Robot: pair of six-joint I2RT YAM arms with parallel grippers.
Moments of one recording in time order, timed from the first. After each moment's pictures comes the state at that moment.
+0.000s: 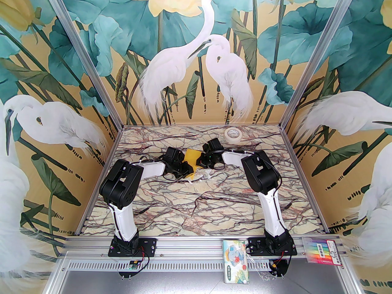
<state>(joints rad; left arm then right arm) -0.41 1.91 1.04 -0.12 0.55 -0.83 0.49 2.24 1.48 -0.21 -0.60 0.73</state>
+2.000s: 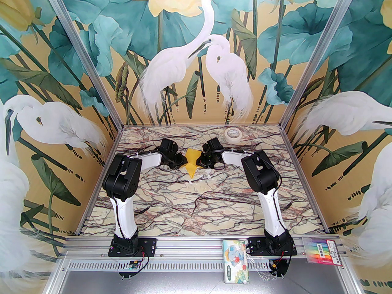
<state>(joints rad) -0.28 2.02 1.25 -0.21 0.50 -0.72 0.49 2.24 1.50 -0.23 -0.60 0.72</state>
